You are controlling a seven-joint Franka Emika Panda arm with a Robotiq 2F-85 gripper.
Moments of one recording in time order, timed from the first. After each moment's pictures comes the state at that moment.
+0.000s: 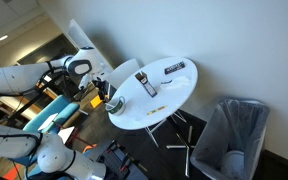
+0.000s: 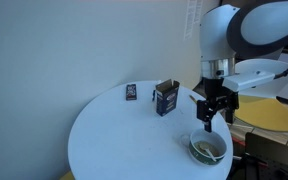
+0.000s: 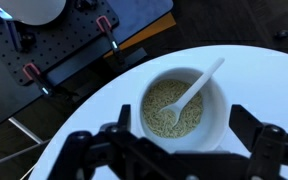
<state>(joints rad) -0.01 -0.29 0.02 -2.32 0.28 1.75 0.52</state>
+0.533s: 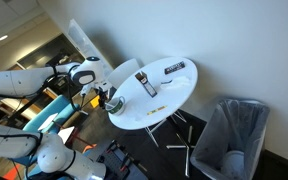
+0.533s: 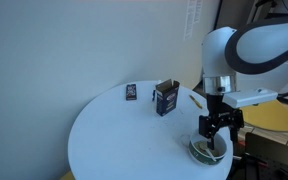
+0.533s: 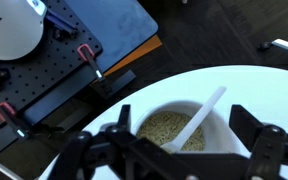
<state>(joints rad) -0.01 -0.29 0.03 -2.45 0.42 1.82 0.54</state>
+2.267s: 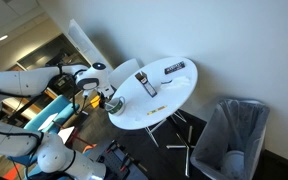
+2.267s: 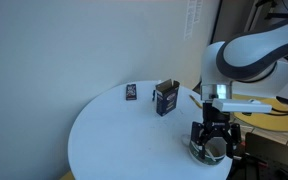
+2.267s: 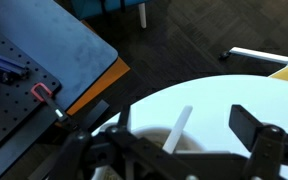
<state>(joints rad) 0.00 -0.24 0.03 -2.49 0.66 1.89 0.56</state>
